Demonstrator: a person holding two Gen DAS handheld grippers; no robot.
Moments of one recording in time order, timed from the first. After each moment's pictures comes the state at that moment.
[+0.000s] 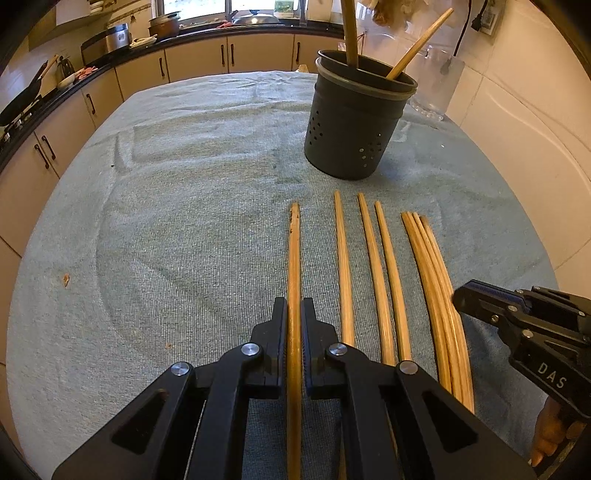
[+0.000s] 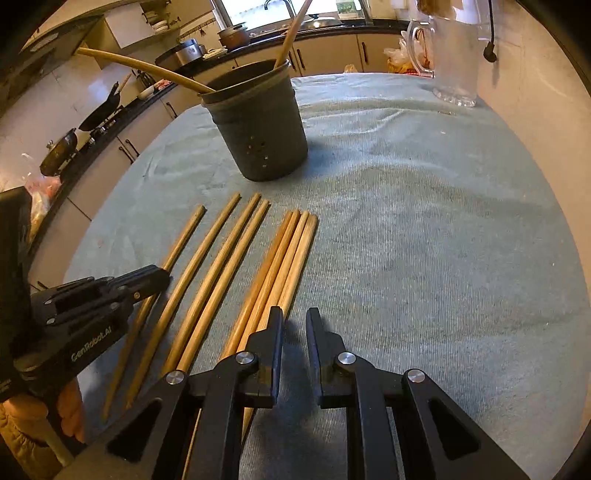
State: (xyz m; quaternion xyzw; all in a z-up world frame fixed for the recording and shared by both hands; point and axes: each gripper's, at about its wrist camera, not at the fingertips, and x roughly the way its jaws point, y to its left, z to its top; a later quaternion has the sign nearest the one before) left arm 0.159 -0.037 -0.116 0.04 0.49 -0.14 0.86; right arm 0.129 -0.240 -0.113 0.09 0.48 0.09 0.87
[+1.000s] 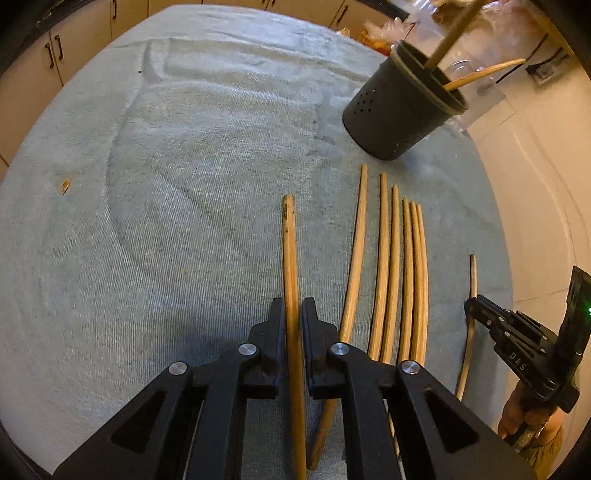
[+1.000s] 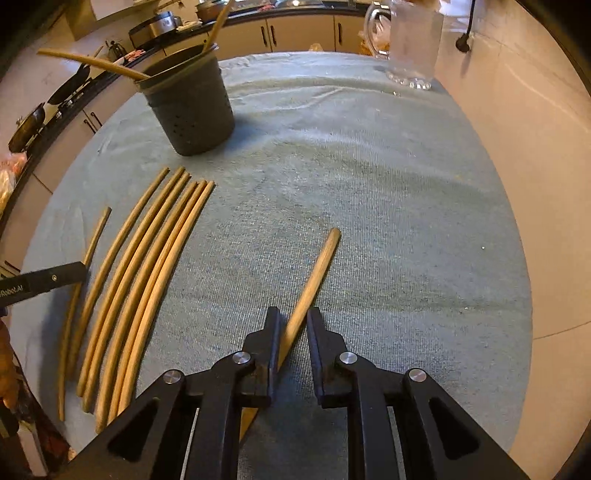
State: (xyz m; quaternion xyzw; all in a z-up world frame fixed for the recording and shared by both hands) left arm 0.169 0.000 -0.113 -0.10 0.60 -0.13 0.78; right arm 0.126 -0.297 -0.113 0.04 0.55 0.04 0.83
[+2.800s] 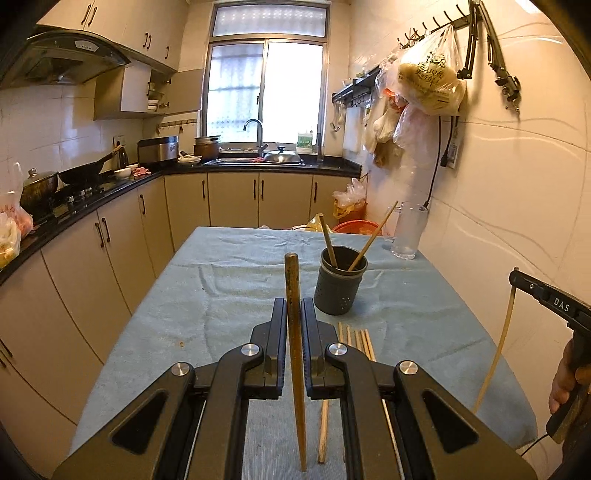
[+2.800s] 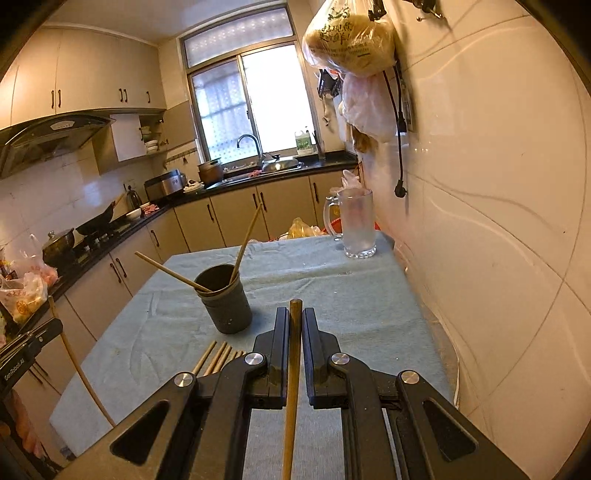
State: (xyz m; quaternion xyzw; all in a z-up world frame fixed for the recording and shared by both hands) left arm 0.019 0.008 0.045 -0.01 0.24 -0.11 0.96; right arm 0.014 -0.319 0.035 0.10 0.24 0.00 0.97
